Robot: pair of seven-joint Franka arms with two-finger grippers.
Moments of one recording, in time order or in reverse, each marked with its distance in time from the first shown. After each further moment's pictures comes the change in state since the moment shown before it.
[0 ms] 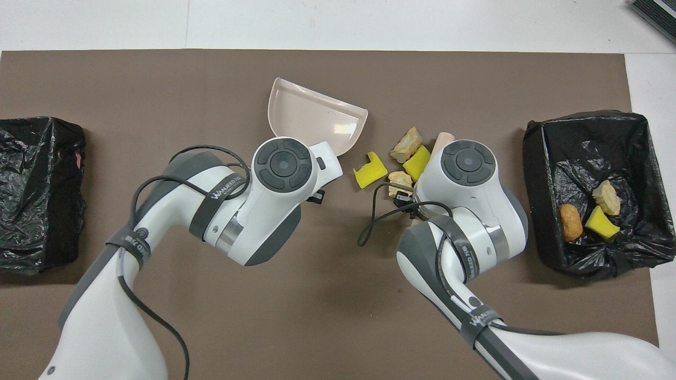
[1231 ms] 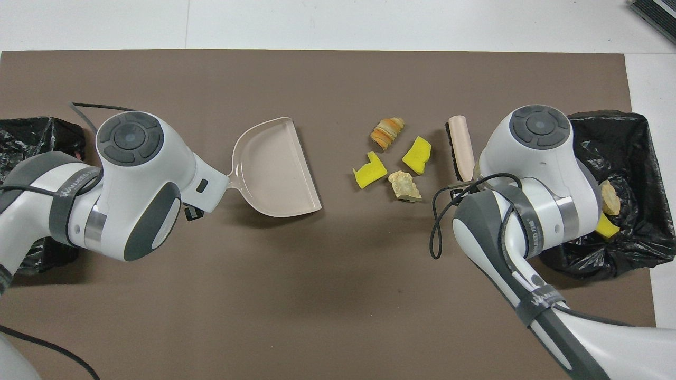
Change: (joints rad) left arm 0.260 -0.182 -0.012 -0.202 0.012 -0.031 1.127; right arm -0.148 -0.047 -0.014 0.028 -0.100 -0.150 -0.614
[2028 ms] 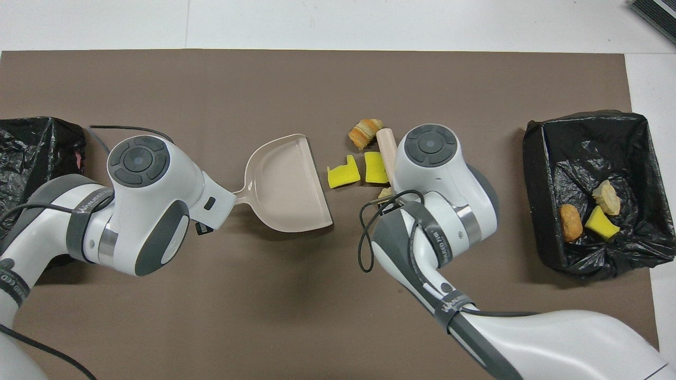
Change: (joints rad) left arm -0.002 -0.019 -0.008 -0.099 -0.071 0.067 0.020; right arm 0.229 0.138 0.011 0.087 0.067 0.055 0.100
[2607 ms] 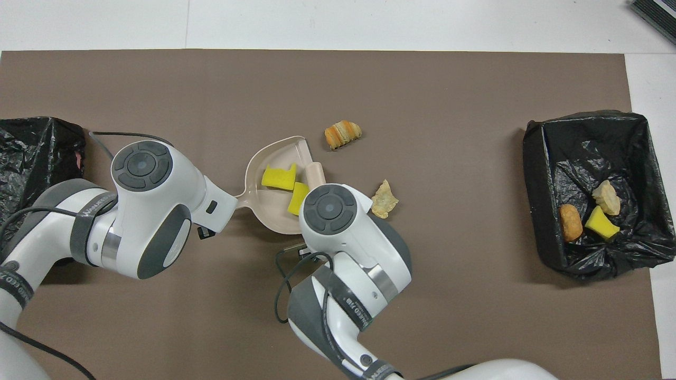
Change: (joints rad) left arm 0.000 -0.004 0.000 -0.025 -0.007 0.006 -0.017; right arm 0.256 -0.010 0.009 0.011 0.114 0.046 0.227
